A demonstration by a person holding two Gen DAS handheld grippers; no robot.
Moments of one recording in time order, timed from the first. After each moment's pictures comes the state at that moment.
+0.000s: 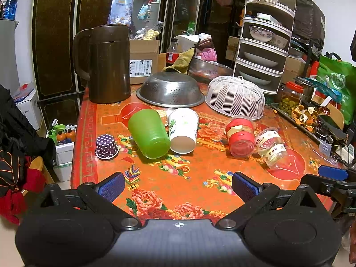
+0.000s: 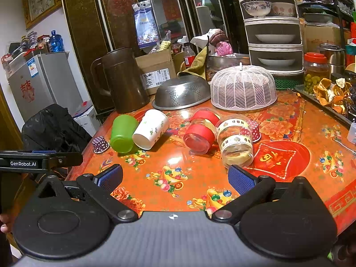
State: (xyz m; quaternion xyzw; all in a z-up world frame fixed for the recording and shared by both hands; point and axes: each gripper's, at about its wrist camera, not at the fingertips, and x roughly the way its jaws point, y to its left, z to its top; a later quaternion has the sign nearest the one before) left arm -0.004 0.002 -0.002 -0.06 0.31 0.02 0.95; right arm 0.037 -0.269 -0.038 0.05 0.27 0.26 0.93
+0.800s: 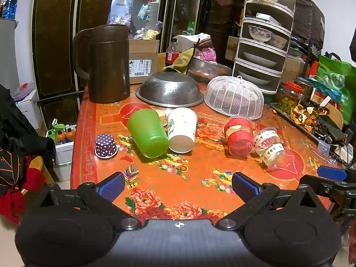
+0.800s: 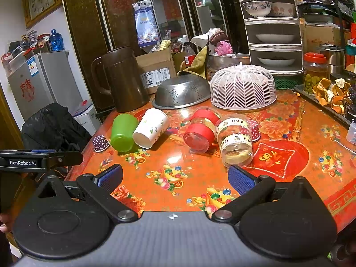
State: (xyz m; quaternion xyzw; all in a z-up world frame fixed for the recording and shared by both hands) left arm -0.005 0.001 -0.001 -0.06 0.31 0.02 0.95; right arm 0.035 -0.269 -0.036 0.05 0.27 0.26 0.93
